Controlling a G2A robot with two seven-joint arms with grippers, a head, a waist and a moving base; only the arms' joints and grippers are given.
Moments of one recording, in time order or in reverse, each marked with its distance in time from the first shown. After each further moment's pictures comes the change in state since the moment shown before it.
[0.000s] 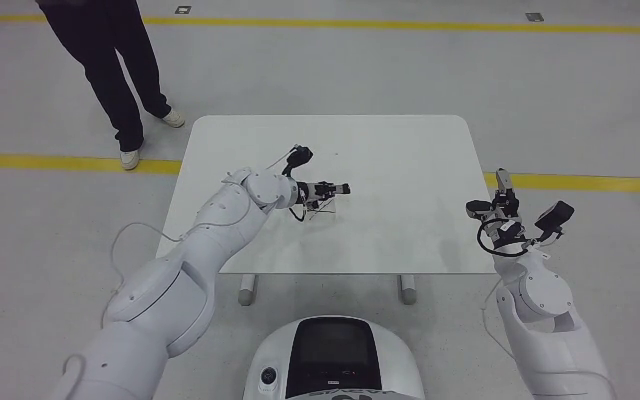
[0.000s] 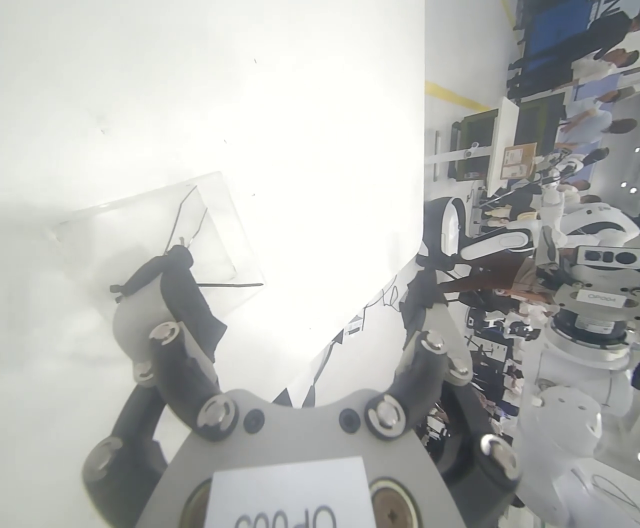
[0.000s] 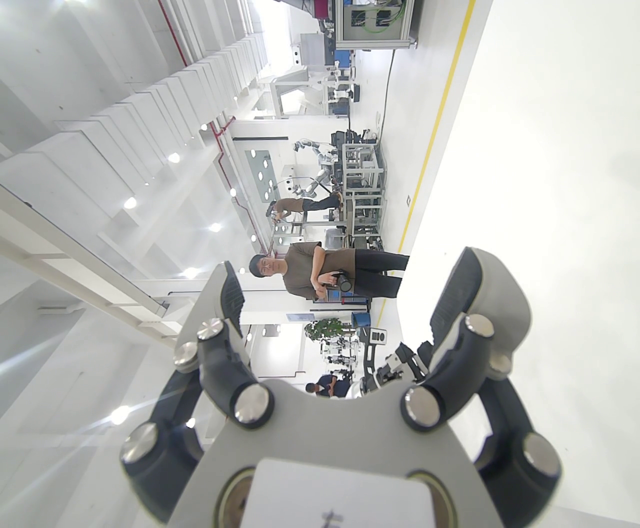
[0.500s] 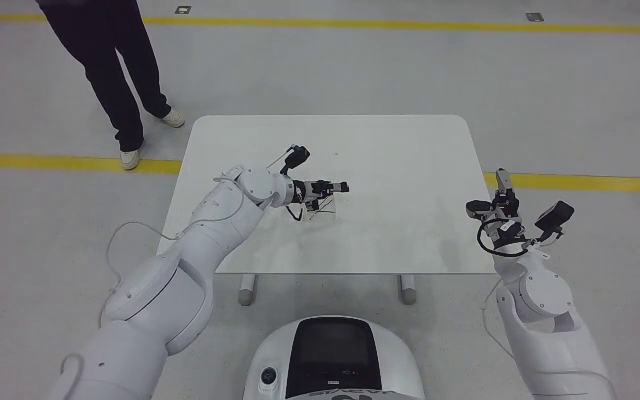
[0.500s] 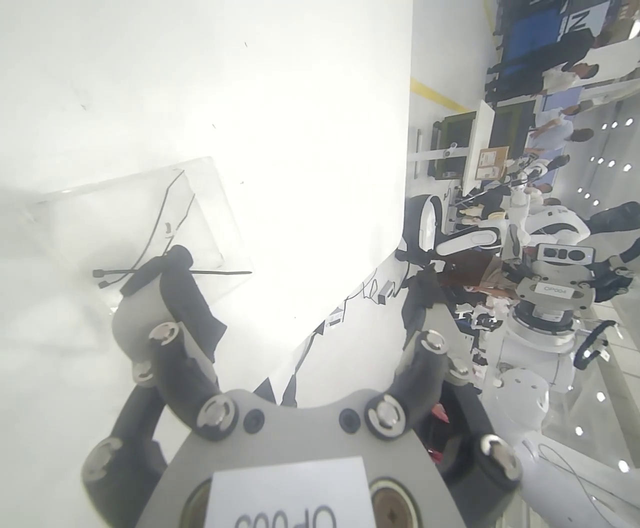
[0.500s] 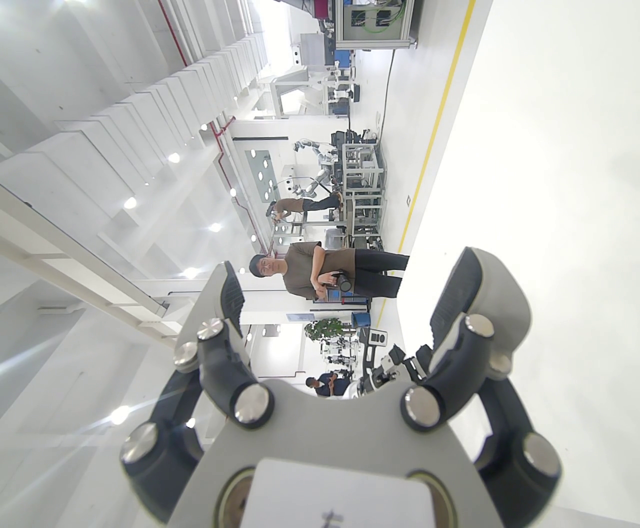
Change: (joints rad) left arm -0.009 0.007 -0.030 0.022 -0.087 -0.016 -0.095; right arm 0.000 0.000 0.000 0.000 0.000 0.000 0.000
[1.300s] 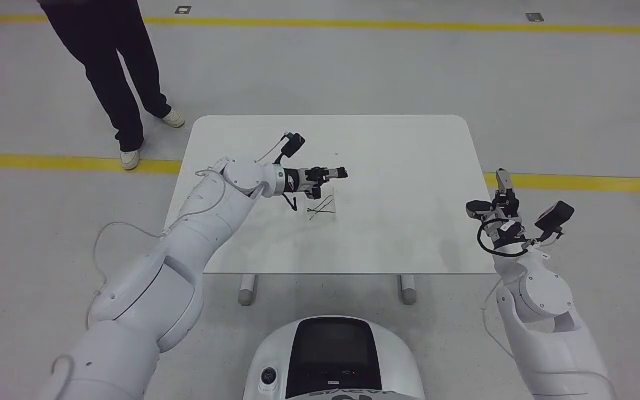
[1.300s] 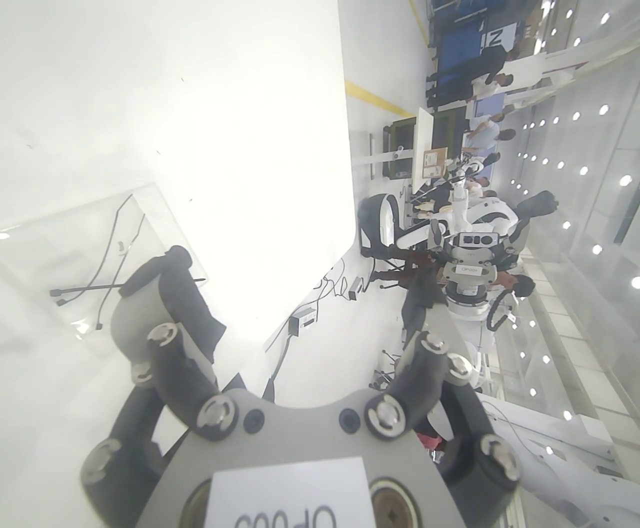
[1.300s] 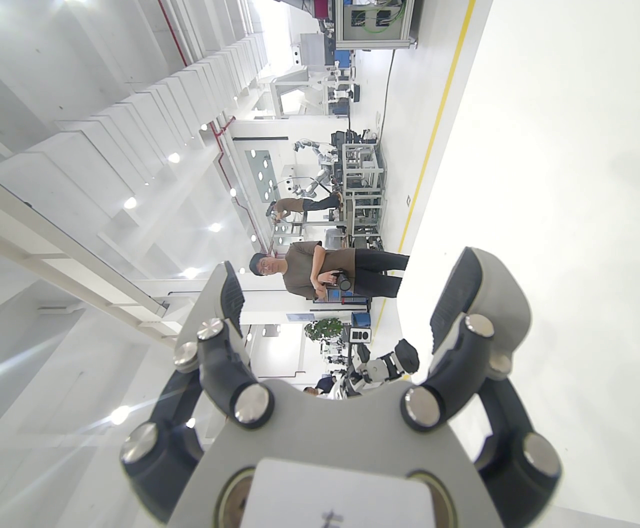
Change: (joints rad) left arm -0.004 0.045 -0.069 -0.061 -0.090 -0.062 -0.073; right arm 0.000 0.000 0.000 0.000 0.000 0.000 0.000
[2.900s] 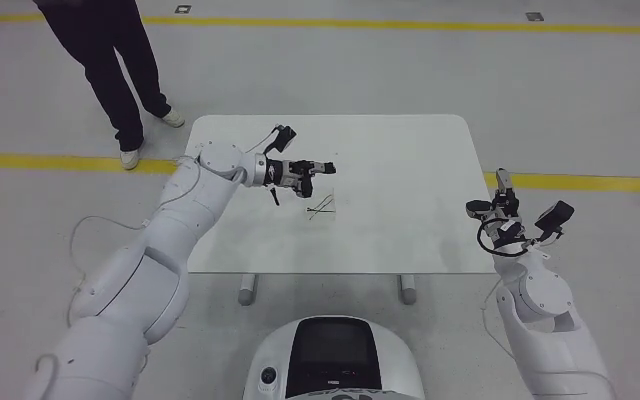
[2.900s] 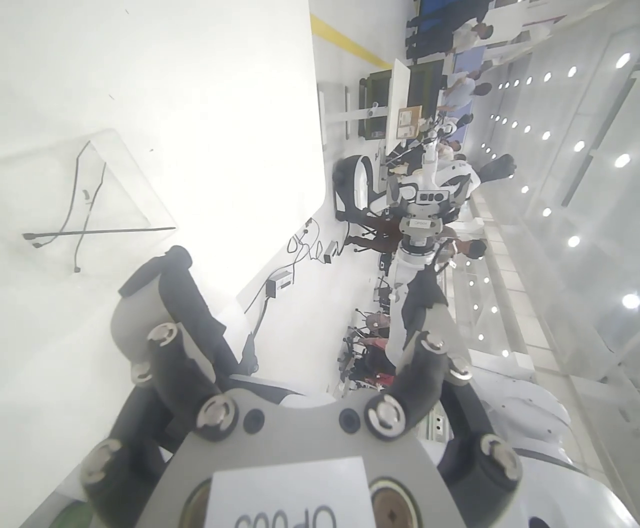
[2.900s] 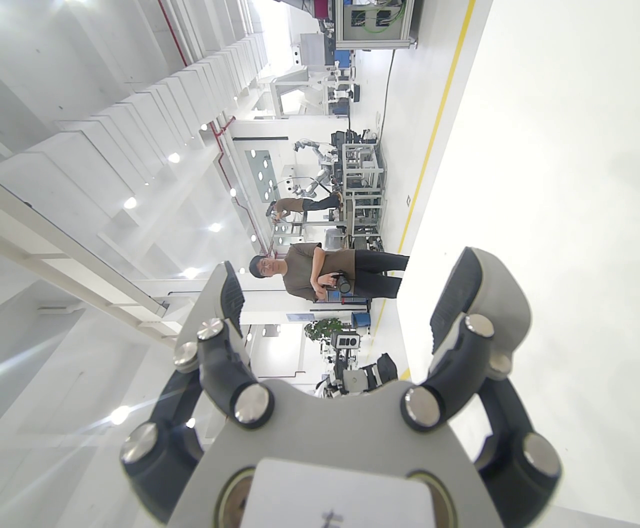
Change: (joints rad) left arm -0.046 0.055 -0.056 -0.004 -0.114 0.000 -0.253; right arm 0.000 0.000 0.000 0.000 0.000 0.000 0.000
